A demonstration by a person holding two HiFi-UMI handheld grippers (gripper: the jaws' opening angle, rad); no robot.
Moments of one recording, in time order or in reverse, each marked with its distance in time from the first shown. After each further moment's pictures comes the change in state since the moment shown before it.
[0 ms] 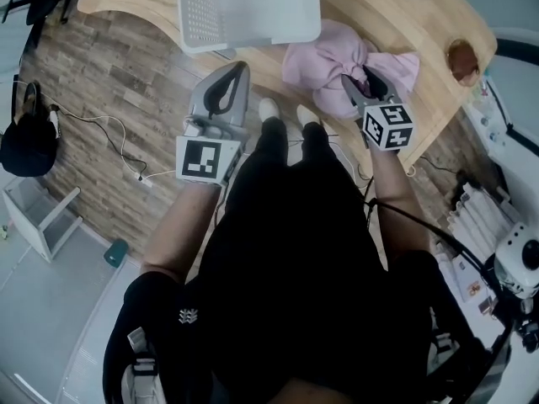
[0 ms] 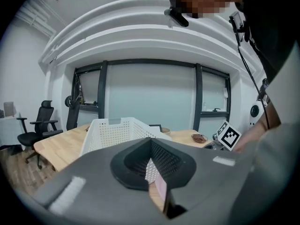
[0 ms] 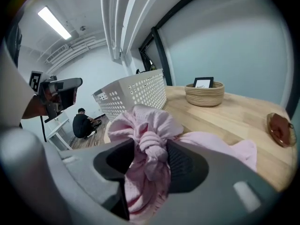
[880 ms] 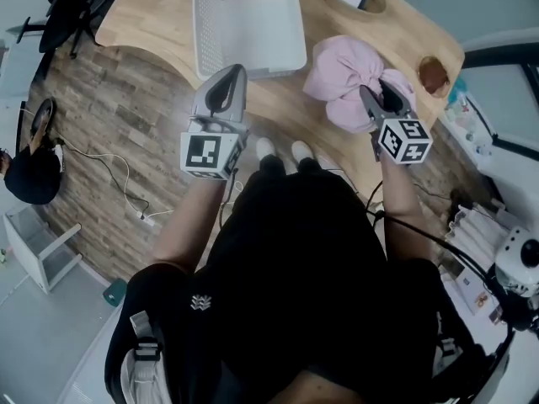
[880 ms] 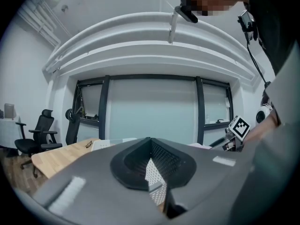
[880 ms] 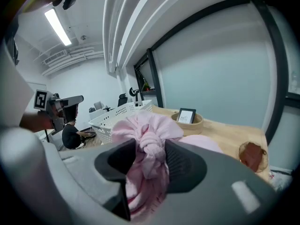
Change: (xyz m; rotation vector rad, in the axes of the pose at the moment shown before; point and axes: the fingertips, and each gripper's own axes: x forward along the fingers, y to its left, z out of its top) left arm -0.003 0.016 0.078 0.002 -0.153 0.036; right arm -0.099 -0.024 0.102 0.000 -0.186 -0.119
